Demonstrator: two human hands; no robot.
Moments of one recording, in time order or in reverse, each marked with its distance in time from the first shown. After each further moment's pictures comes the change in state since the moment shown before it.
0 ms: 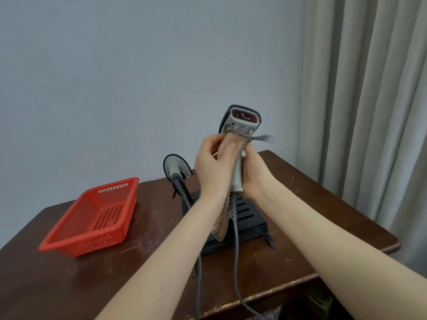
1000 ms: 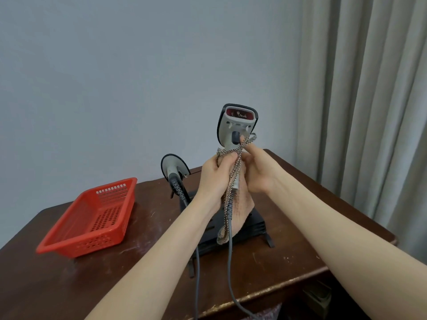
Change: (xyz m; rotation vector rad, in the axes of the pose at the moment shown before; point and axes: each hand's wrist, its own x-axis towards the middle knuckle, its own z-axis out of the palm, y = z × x) left_hand -0.006 -0.009 -0.005 -0.144 -0.282 -0.388; right_hand 0.002 -0.023 -0.017 -0.236 0.061 0.120
